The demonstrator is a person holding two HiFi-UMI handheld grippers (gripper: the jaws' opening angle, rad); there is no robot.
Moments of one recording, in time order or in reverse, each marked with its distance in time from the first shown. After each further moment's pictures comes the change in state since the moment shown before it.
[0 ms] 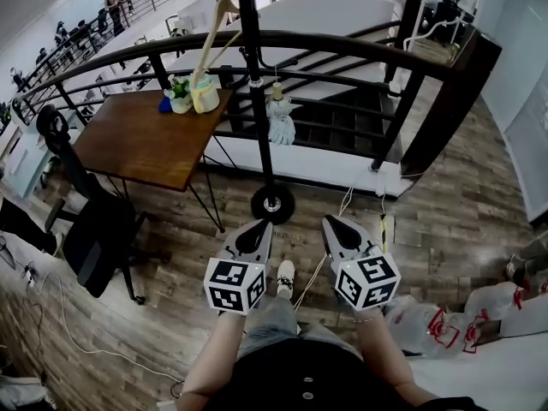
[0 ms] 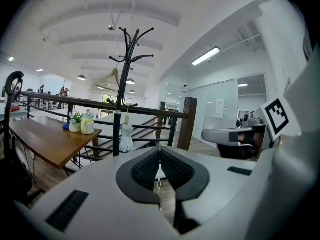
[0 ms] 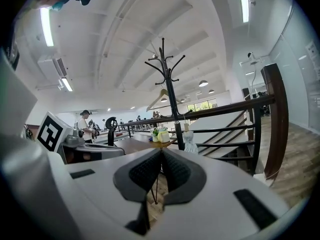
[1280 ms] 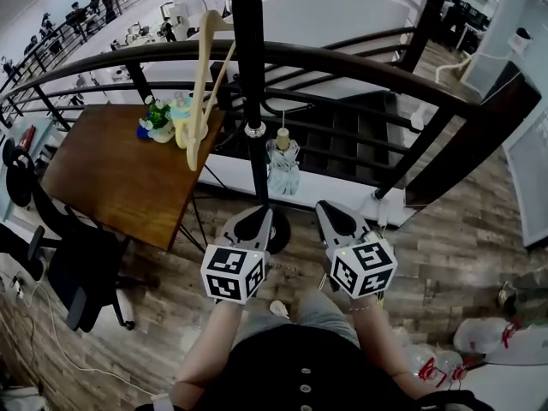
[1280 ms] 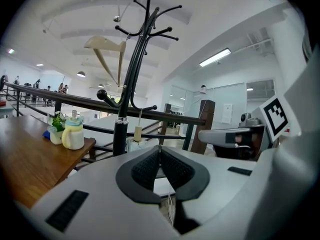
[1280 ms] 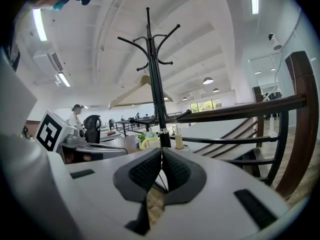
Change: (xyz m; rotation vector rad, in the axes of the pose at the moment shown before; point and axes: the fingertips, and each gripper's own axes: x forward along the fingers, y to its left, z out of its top) left arm 0.217 0.145 0.088 -0.029 -0.020 -0.017; right arm 0.245 -0.112 0.080 -0.043 0.022 0.026
